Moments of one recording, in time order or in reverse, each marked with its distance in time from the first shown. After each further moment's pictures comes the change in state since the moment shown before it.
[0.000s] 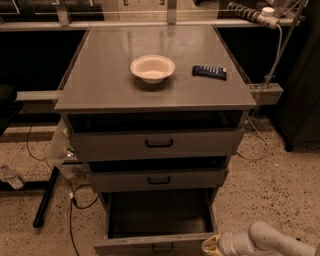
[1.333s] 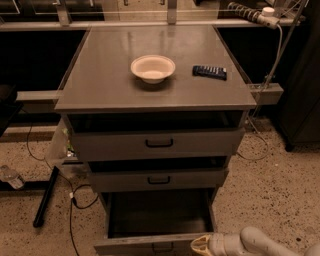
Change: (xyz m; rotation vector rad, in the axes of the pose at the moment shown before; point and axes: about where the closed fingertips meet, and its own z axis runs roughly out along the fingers) arm -0.005 -0.004 0.054 0.004 -0.167 -0.020
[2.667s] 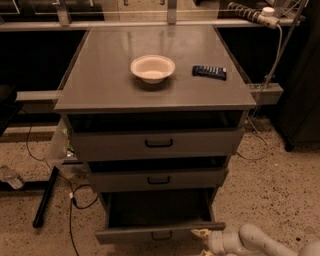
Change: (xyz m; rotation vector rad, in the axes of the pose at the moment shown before) arm -0.005 -0.005 0.005 -0.019 -0.030 -0.016
